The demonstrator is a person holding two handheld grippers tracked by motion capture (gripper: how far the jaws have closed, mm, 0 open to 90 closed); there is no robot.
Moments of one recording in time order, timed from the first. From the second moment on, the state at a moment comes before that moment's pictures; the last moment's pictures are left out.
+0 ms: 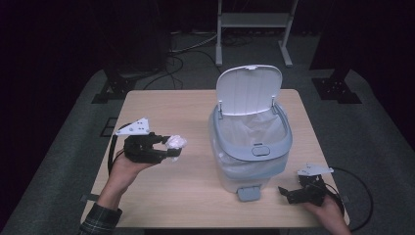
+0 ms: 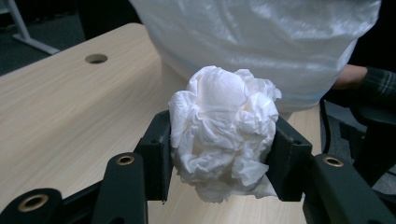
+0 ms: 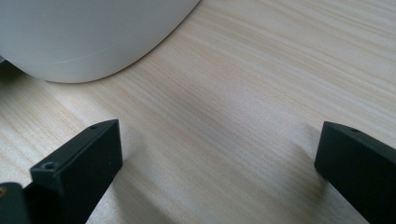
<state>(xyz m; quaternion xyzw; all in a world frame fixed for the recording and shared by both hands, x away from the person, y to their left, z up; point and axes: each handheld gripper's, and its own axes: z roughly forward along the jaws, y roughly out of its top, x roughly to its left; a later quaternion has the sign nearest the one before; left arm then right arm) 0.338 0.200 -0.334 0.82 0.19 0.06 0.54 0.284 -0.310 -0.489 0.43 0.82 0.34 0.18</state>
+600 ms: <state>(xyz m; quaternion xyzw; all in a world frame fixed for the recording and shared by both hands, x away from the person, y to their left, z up) 0.337 0.170 -0.282 0.81 0.14 0.04 0.57 0.284 -0.310 -0.489 0.43 0.82 0.34 0.18</state>
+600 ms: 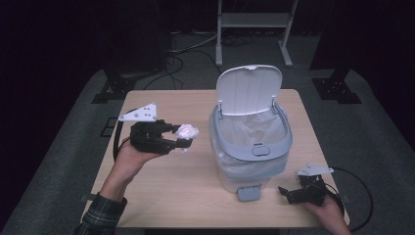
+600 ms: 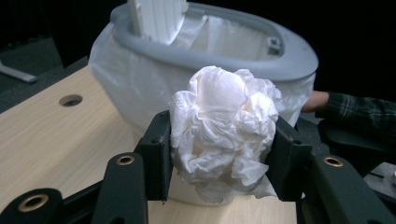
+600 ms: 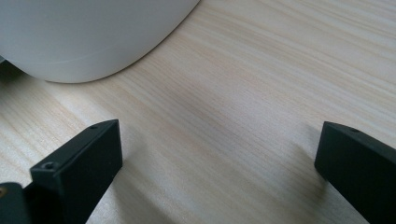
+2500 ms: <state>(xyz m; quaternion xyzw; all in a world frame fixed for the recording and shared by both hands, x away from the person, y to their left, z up) 0.371 0.035 -0.240 0.82 0.06 0.00 0.57 0.284 -0.310 -0.489 0.43 0.82 0.34 0.18</state>
